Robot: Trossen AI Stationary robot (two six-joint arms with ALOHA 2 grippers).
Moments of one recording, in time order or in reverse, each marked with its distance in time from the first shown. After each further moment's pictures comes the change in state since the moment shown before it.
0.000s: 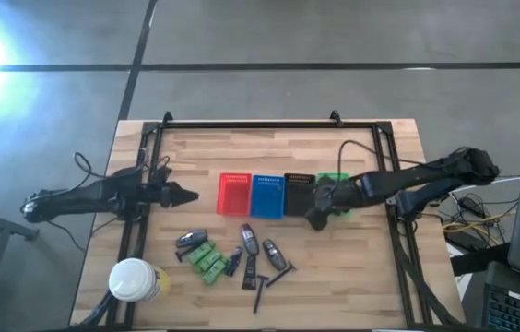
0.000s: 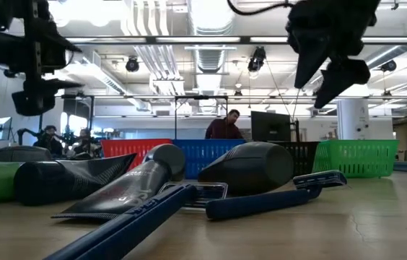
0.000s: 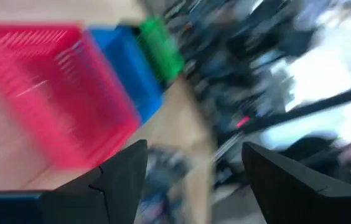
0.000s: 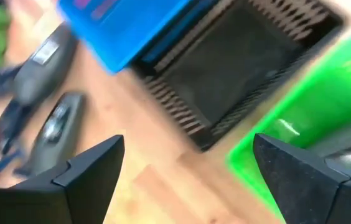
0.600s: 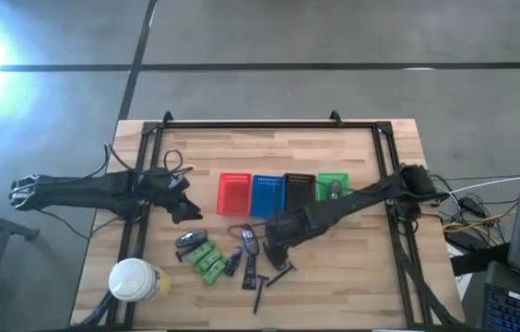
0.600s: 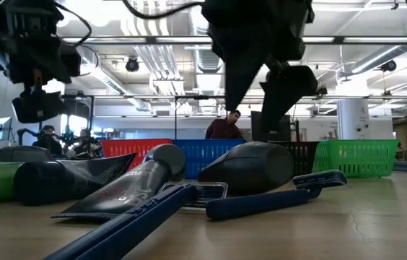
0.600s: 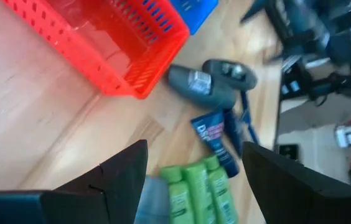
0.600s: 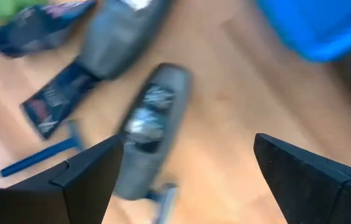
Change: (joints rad) left arm -0.003 0.295 0.128 -0.122 0.177 0.230; right arm 0.116 0.587 0.496 -0.029 -0.114 0.008
